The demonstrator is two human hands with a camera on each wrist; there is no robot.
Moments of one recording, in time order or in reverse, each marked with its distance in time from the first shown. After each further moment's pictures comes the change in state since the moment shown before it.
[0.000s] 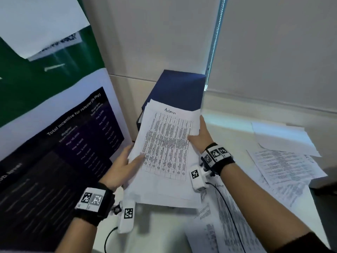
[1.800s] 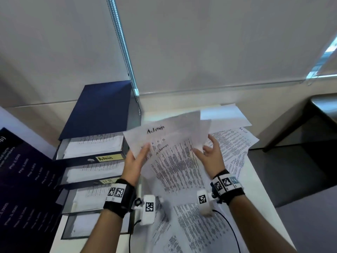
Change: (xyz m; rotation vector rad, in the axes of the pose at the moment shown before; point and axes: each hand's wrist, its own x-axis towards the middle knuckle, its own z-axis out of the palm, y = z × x) left_hand 0.097 0.039 0.243 -0.279 -0.114 -0.002; right_hand -0.084 0.108 -0.208 0.354 0.450 0.075
